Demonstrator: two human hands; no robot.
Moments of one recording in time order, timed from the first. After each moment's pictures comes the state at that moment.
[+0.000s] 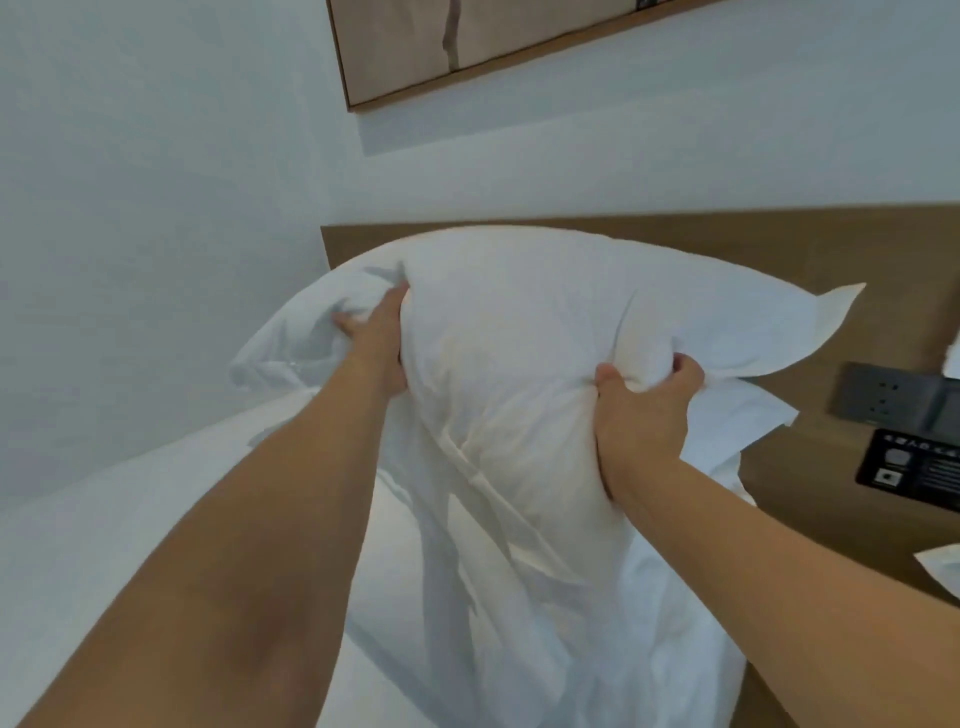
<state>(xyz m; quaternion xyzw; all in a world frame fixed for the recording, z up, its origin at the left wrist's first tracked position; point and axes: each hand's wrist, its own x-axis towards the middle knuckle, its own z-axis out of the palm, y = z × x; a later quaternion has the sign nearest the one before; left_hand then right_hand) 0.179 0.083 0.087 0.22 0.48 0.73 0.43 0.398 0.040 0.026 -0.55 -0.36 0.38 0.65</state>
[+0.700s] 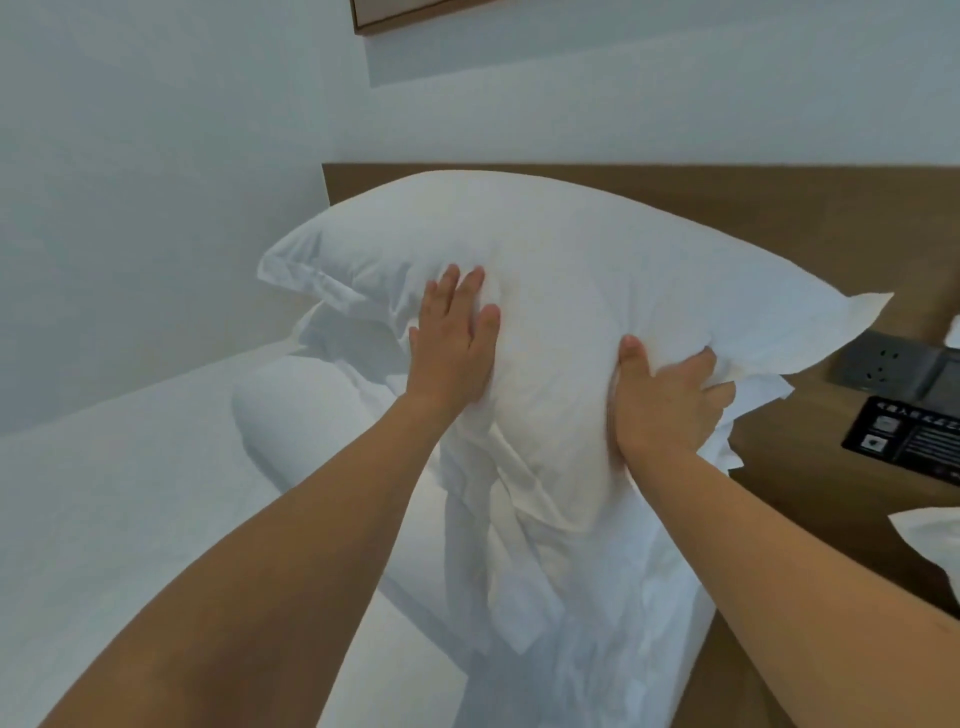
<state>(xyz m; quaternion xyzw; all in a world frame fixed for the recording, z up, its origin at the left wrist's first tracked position) 0.216 0.075 -0.011 0.63 0.63 0.45 -0.01 0.410 0.049 -0.022 -0.71 -0.43 0.20 0.52</state>
